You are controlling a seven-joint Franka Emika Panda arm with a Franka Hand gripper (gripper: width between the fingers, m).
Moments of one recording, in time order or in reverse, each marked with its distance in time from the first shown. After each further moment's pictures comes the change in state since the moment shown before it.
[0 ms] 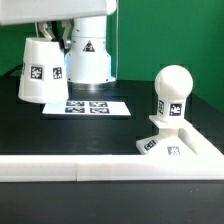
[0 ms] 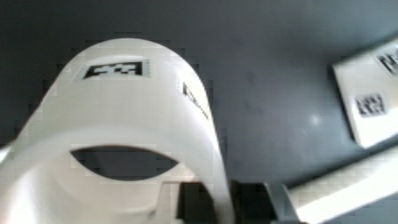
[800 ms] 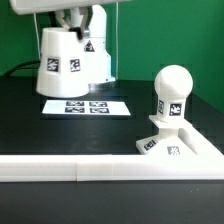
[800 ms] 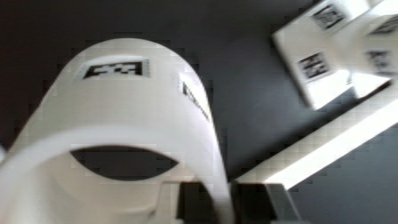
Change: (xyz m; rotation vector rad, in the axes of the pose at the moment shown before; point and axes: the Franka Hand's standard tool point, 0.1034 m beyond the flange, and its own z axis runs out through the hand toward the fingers) arm 0.005 -0.061 -0.013 0.037 -0.043 0.170
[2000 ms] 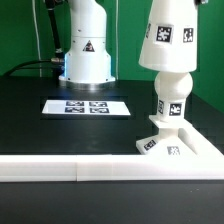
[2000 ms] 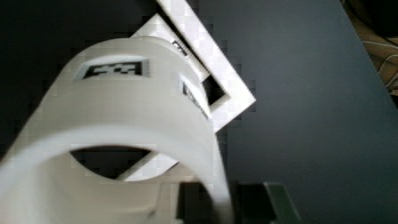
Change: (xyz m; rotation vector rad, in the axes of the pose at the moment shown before) arm -0.012 -0.149 -0.011 -0.023 0.016 0.082
